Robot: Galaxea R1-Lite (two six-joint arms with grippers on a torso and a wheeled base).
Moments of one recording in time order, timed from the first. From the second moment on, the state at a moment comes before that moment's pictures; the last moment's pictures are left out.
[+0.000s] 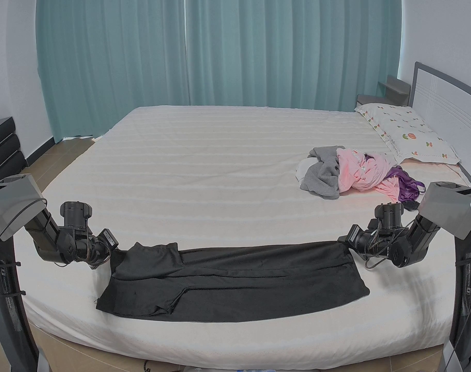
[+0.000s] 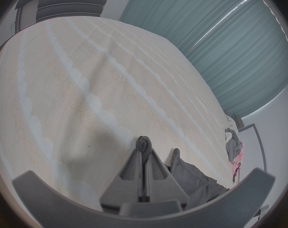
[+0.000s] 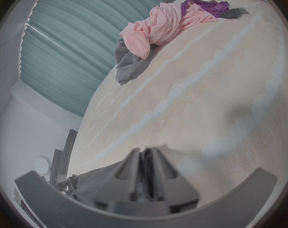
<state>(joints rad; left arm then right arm) 0.12 2.29 -0.91 -0.59 -0.17 -0.69 0.06 2.46 -0.98 -0.84 0.29 0.71</state>
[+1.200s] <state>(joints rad) 0.13 2.13 -0.74 -0.62 -0.30 -0.75 0.02 2.30 -0.74 -0.95 0.29 0.77</state>
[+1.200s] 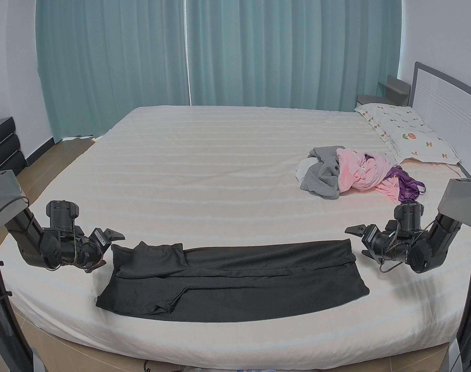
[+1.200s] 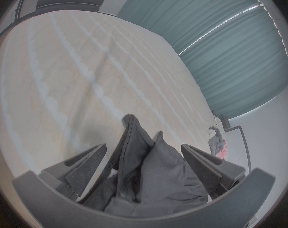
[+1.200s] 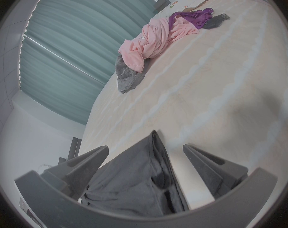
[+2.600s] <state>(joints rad) 0.12 2.02 -0.58 -0.64 -0.35 -0.77 0.06 2.39 -0.78 -0.97 0.31 0.71</state>
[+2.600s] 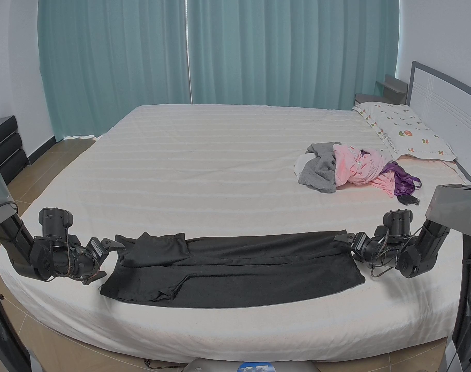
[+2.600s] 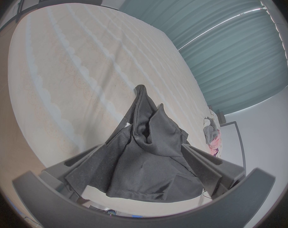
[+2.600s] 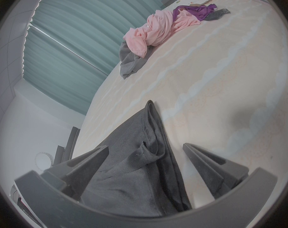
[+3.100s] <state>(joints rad) 0.13 2.03 -0.59 -0.64 -0.35 -0.77 0.09 2.42 -0.83 -0.93 0.31 0.71</state>
